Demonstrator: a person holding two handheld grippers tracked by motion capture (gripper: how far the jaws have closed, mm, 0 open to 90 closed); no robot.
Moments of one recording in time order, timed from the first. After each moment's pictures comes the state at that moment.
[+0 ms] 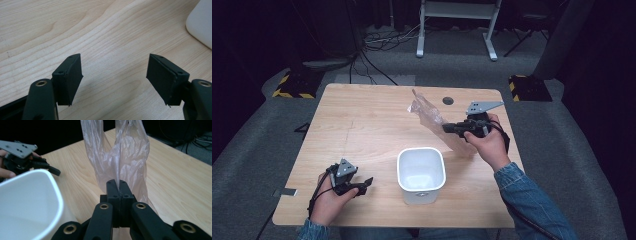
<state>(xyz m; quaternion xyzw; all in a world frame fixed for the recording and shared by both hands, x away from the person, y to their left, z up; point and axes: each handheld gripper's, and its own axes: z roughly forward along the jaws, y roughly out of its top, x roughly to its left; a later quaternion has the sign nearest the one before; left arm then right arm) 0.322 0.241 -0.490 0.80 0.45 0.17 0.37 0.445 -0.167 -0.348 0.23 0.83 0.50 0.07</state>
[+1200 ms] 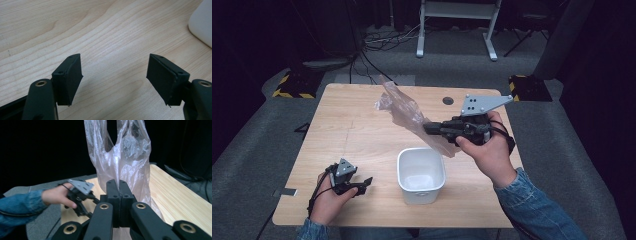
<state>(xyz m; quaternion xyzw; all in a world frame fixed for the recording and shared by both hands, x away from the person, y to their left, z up) 0.324 0.243 -0.492 0.80 0.45 0.17 0.36 0.357 -0.118 -0.245 0.13 0.81 0.57 0.07</state>
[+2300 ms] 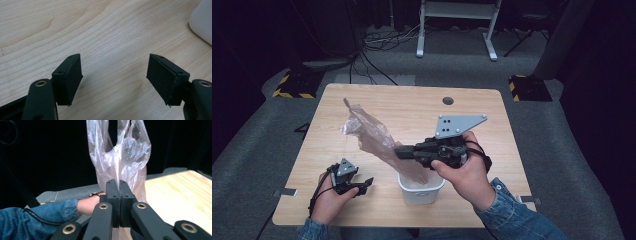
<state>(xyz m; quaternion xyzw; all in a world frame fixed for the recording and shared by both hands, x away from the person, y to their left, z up) 0.326 0.241 -0.495 0.80 0.45 0.16 0.36 0.323 -0.075 -0.265 0.12 0.80 0.59 -0.01</state>
